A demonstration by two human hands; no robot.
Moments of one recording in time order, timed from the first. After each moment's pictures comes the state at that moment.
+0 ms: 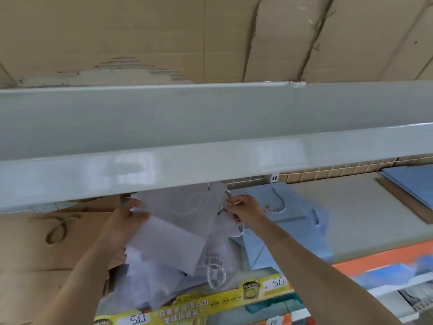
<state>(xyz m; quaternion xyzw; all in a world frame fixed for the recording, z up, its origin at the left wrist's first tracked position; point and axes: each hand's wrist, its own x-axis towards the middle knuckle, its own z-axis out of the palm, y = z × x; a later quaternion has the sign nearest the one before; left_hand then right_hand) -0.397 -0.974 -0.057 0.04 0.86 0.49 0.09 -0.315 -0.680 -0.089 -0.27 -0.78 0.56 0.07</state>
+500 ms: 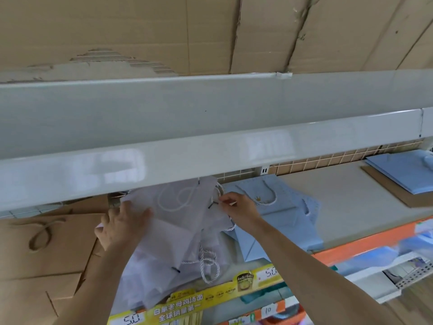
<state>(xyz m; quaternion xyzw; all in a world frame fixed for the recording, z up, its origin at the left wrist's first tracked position) -0.404 -0.942 -0.091 -0.02 0.98 0.18 0.01 -0.294 -0.683 -0.092 -0.21 -0.85 0.46 0.11</state>
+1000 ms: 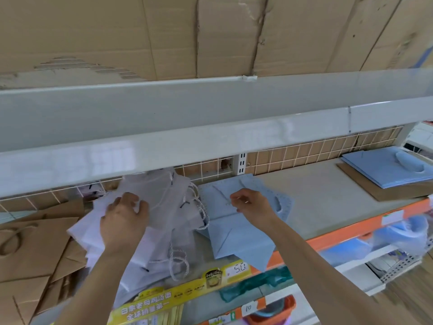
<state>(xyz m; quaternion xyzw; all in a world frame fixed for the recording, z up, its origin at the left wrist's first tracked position) -0.331 -0.881 -0.047 0.08 0.93 0.34 -0.15 -0.219 -0.623 -0.059 -0.24 -0.82 0.50 0.12</state>
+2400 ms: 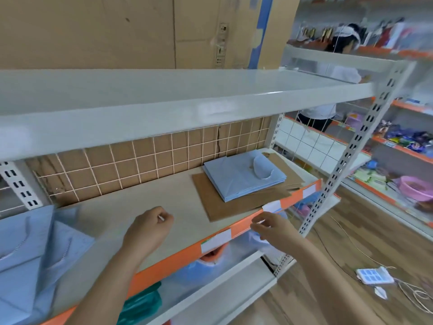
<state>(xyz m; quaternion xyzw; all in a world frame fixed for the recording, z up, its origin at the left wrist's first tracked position) -0.120 -0.372 -0.075 0.27 0.89 0.34 0.14 0.098 -0.165 -0.063 -0.42 -0.82 0.39 0.05</state>
